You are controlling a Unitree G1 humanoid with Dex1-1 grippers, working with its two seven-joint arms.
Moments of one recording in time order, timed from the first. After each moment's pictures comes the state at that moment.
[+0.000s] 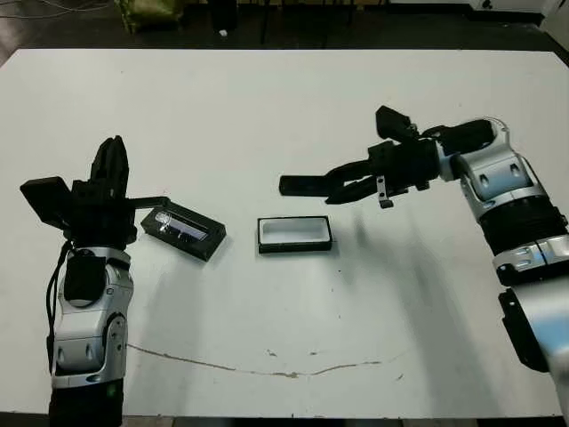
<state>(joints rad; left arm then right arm) -0.13 0.16 0.20 -0.21 -0.25 0.03 -0.04 -0.98 -0.50 0.32 0.68 0.04 0.15 1.45</state>
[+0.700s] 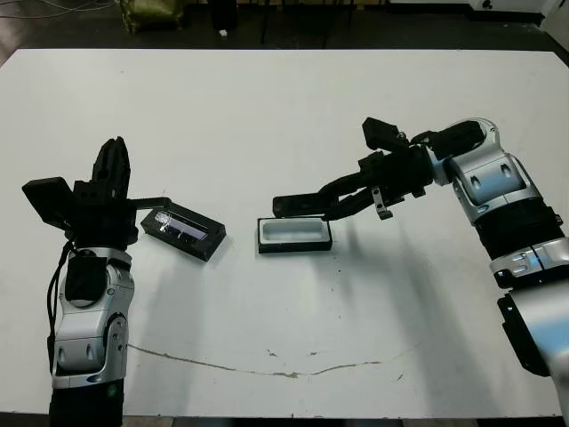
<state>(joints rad) -0.13 0.16 0.19 -0.21 -0.23 0.03 -0.04 -0.97 -0.50 0.37 0.63 0.03 0.20 1.52</state>
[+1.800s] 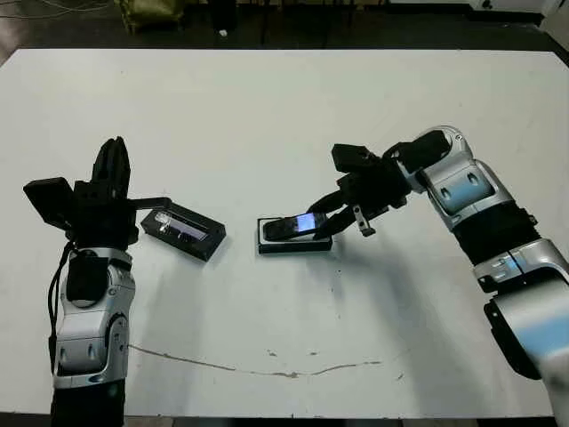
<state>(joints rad) -0.13 0.16 0.20 -0.21 -0.23 0.03 -0.04 -0.96 -0.46 0.46 0.61 -0.05 0.17 1.50</state>
